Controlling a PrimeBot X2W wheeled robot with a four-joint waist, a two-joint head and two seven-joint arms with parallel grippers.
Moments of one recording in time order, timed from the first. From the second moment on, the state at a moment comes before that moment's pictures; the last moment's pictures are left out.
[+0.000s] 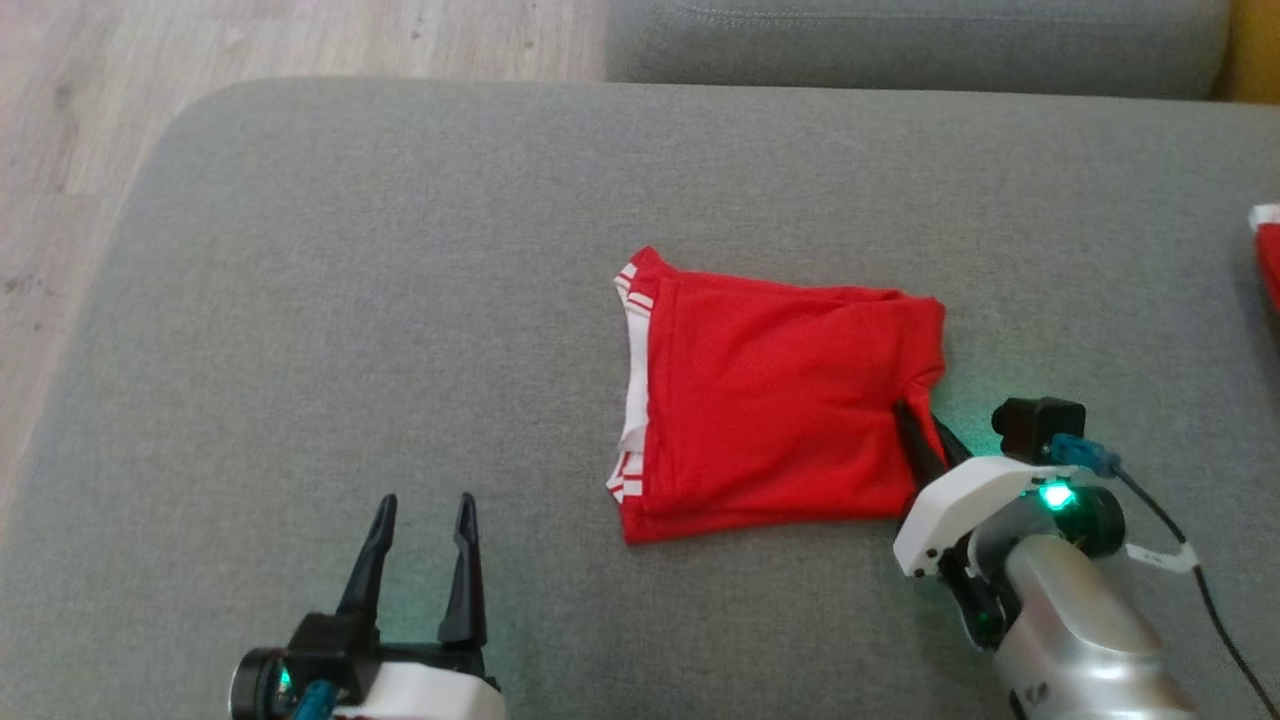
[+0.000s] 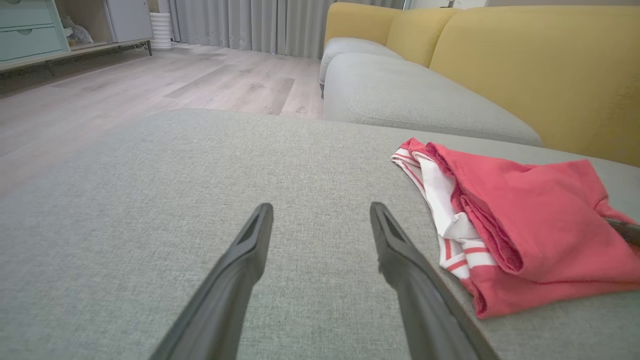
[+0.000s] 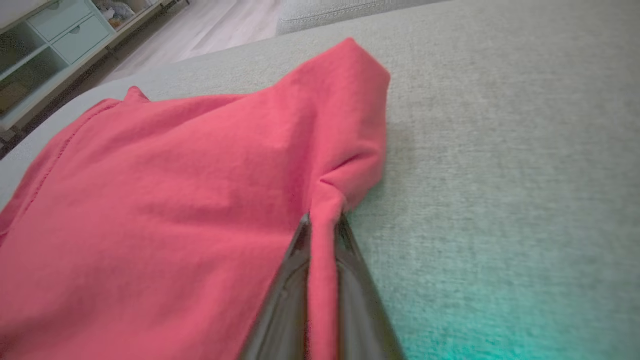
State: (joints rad) left arm 0.02 0.05 -0.27 0.25 -0.24 0.05 -0.25; right arm -0.42 -0.08 0.24 0.89 0.35 0.12 -0.10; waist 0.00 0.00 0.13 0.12
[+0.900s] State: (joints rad) left arm -0.15 0.05 -0.24 0.22 -0.24 0.02 -0.25; right arm -0.68 -0.61 0.02 0.69 0.20 0.12 0.05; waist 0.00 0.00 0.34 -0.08
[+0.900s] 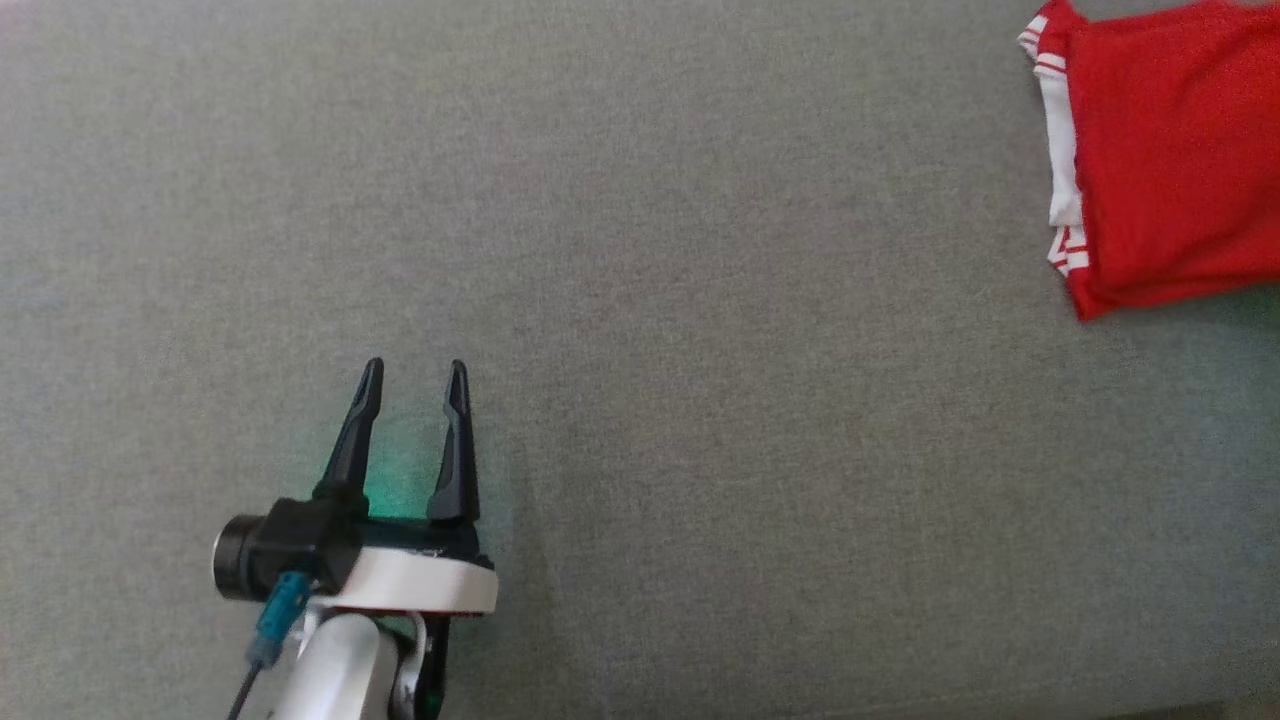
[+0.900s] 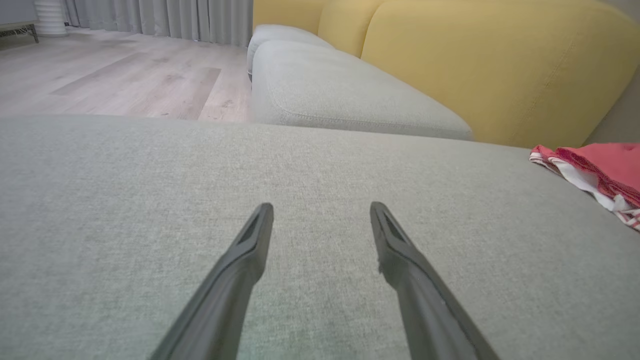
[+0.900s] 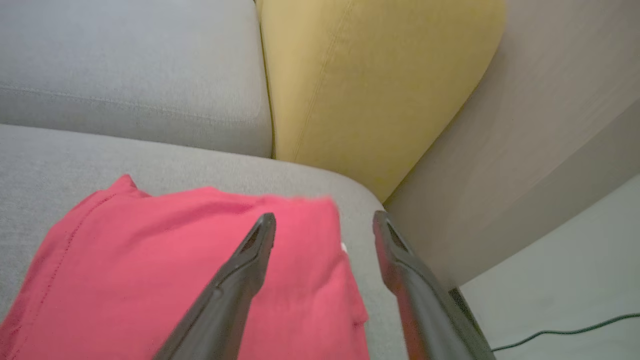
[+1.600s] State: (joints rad) left arm 0.06 0.05 -0.26 0.18 -0.31 0.05 -0.25; right arm 0.00 -0.10 0.08 0.39 0.18 0.12 -0.25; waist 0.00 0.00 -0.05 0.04
